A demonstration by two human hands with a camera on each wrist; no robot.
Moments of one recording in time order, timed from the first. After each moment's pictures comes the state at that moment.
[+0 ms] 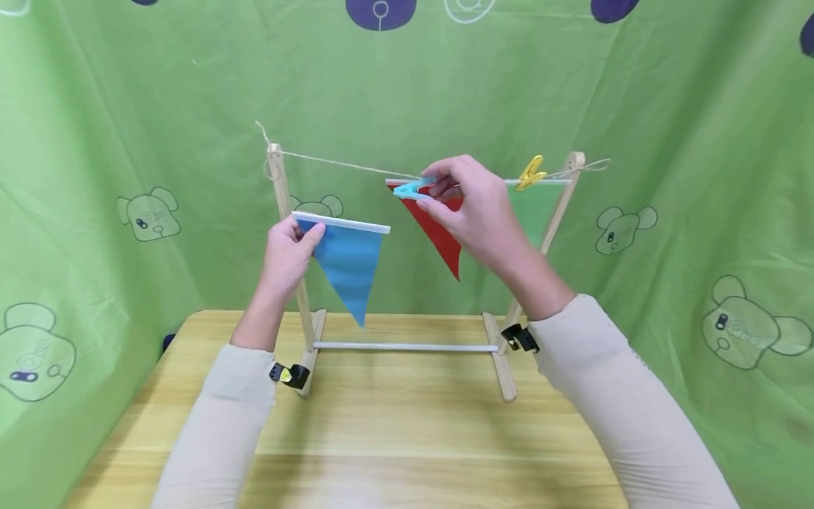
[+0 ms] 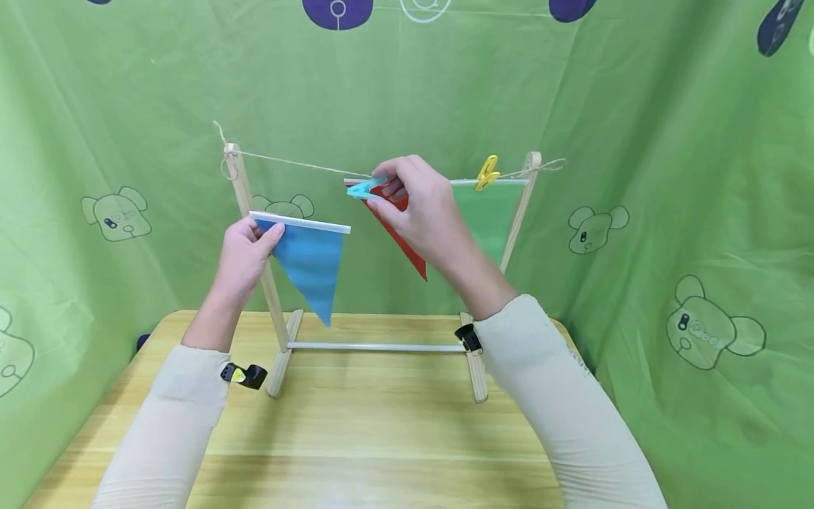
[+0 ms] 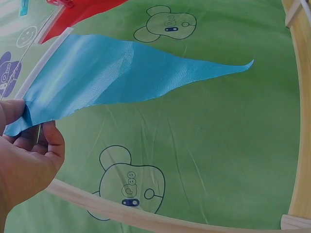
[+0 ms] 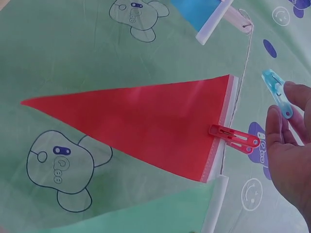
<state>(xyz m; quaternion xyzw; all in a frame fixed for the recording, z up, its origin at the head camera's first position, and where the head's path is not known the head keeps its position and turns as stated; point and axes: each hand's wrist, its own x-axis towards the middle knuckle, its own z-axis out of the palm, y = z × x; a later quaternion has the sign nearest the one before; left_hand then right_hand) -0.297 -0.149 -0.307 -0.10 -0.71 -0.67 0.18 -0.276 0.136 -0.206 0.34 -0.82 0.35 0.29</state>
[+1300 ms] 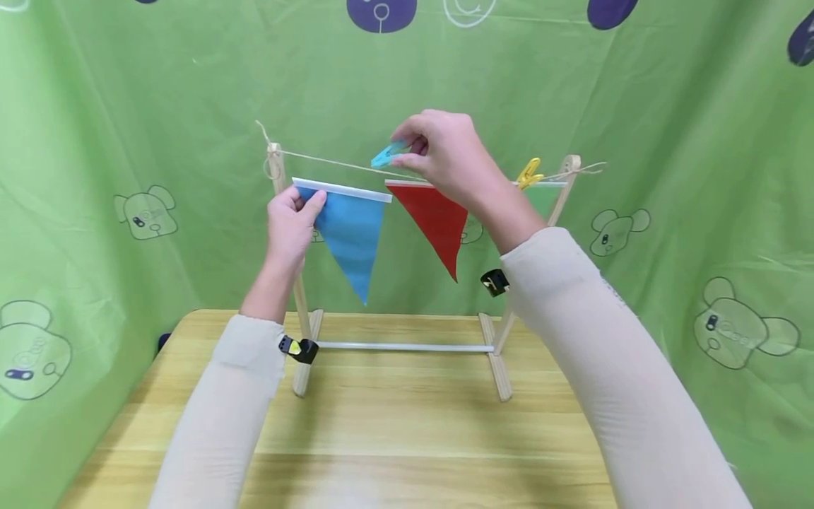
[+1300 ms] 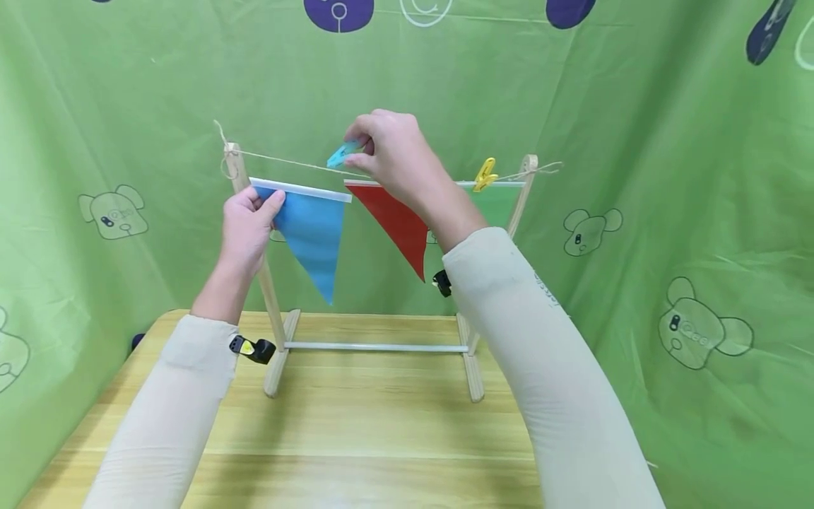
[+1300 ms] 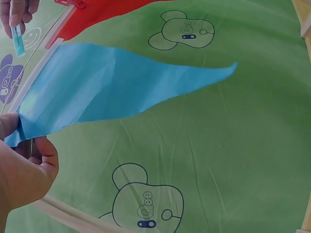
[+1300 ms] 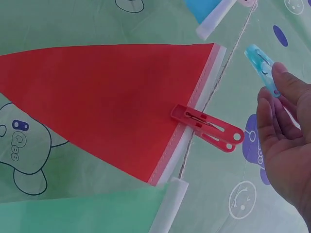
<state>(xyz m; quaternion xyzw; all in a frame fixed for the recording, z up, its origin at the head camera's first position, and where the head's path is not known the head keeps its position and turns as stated) -0.324 -0.130 -0.271 -0.08 -0.64 -0.73 0.23 -0.314 0.107 -0.140 0.32 -0.89 0.24 0.22</state>
